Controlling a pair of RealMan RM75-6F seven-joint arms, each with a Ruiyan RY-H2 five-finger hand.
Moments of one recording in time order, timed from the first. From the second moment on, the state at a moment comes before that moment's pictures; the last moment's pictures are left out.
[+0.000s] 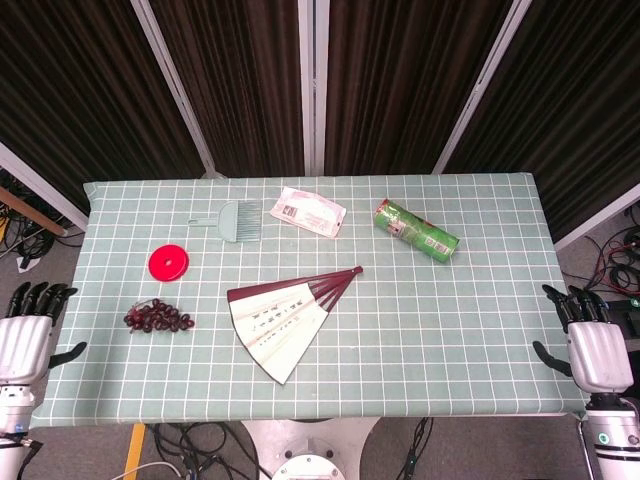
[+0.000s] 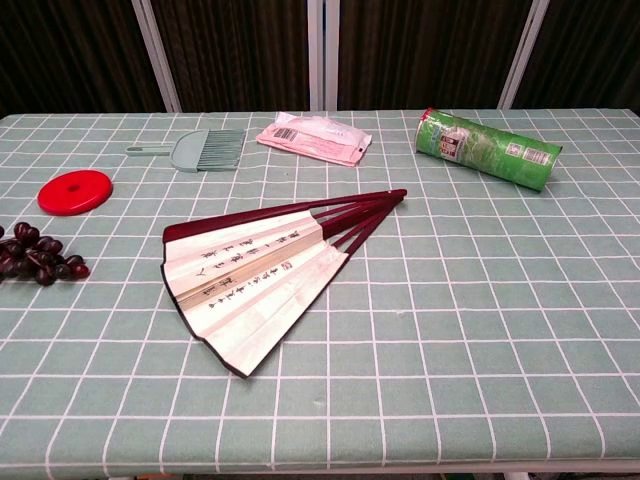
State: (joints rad) left arm -0.11 -1.19 -0.07 -1.57 1.43 1.47 0.16; right arm 0.10 -1.12 0.09 -1.62 -1.48 1.46 -0.09
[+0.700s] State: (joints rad) left arm -0.24 -1.17 -0.12 -1.59 1.47 1.34 0.06; right arm 0.11 -1.05 0.09 -1.68 -1.51 1.45 -0.05
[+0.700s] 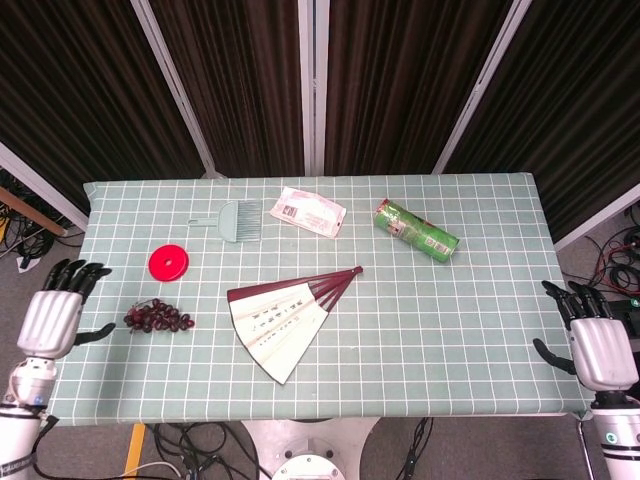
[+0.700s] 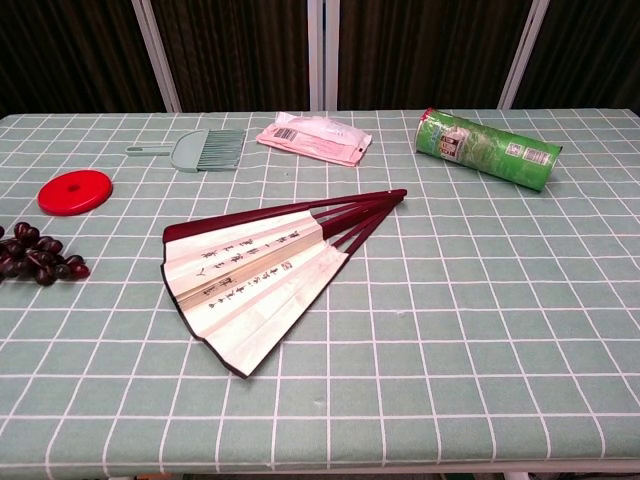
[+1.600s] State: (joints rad) left arm -0.89 -1.57 -0.25 -1.19 1.07 0.60 0.13; right arm 0.17 -1.03 0.08 -1.70 -1.52 1.39 -0.07
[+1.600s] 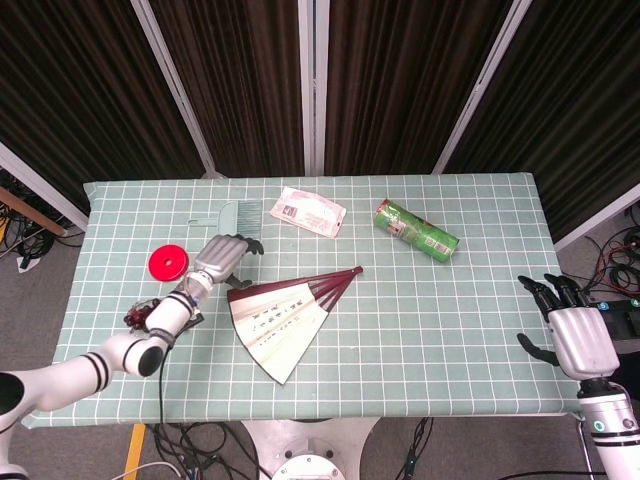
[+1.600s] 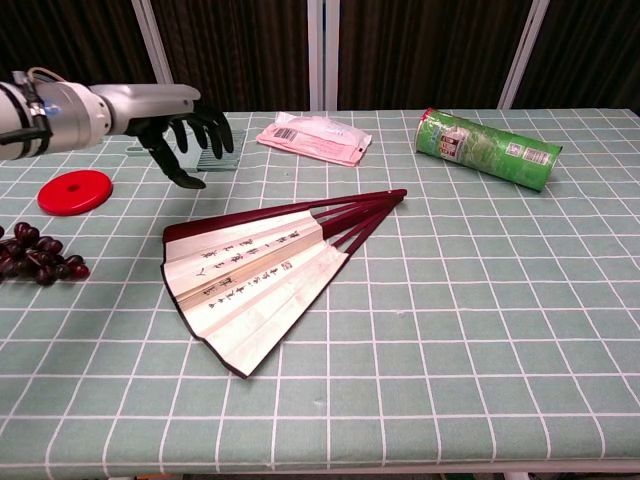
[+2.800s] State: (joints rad) left arm -1.08 -1.82 -0.18 -1.00 0.80 0.57 0.33; right arm 0.17 -1.04 0.09 -1.65 -1.46 1.38 -0.02
